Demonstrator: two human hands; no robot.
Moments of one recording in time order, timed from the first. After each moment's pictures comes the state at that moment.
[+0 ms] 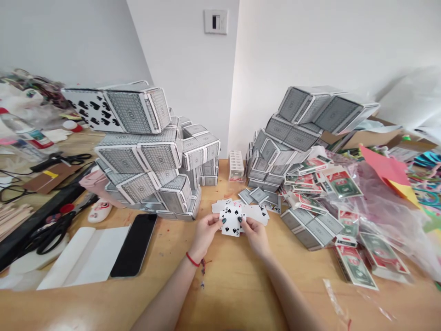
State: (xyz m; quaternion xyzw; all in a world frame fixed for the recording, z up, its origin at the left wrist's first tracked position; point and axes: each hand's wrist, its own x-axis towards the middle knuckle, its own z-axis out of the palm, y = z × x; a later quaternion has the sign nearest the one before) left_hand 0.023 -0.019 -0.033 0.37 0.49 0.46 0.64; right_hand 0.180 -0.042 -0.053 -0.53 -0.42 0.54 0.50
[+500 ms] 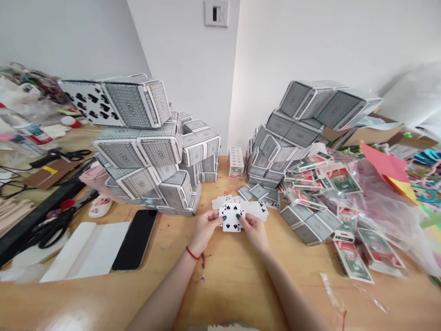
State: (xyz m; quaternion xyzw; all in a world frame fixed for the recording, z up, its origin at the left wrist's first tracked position) left_hand 0.022 -0.020 -0.026 0.35 0.50 0.43 0.66; right_hand 0.180 -0.043 -0.048 -0.54 -0.43 0.54 0.48
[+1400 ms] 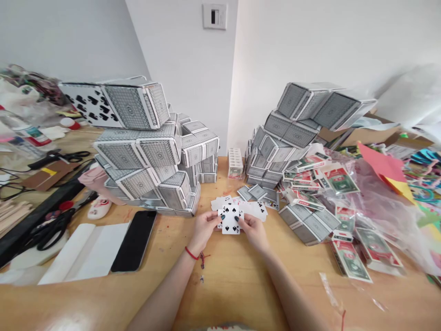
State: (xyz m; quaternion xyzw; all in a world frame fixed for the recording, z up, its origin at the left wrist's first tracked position) left_hand 0.021 -0.020 -0.025 0.34 0.52 0.43 0.66; right_hand 0.182 -0.044 -0.044 -0.50 -0.42 0.58 0.49
